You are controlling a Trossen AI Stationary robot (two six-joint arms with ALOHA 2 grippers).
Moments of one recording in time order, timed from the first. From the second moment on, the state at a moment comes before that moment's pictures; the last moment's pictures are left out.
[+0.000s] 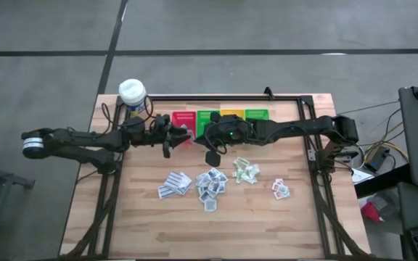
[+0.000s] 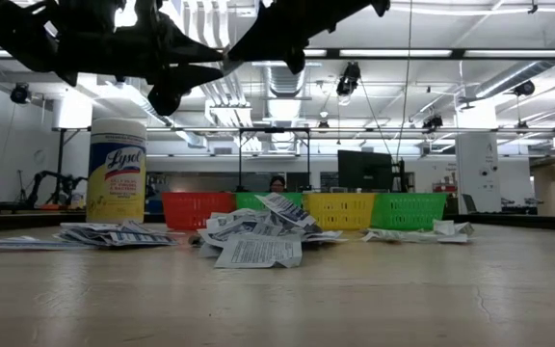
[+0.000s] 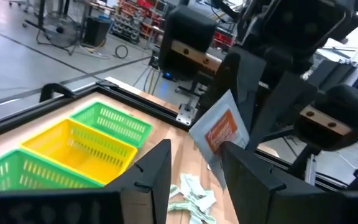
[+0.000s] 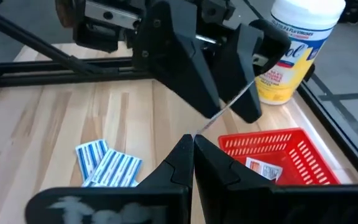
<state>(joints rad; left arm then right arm) 0.25 1.01 0.40 0.64 0.12 -0.39 -0.05 1.73 1.38 -0.10 0.04 0.05</state>
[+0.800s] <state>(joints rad) 0.25 1.02 0.41 0.68 0.22 -0.47 -0.07 1.73 1.38 -0.12 0.02 0.04</state>
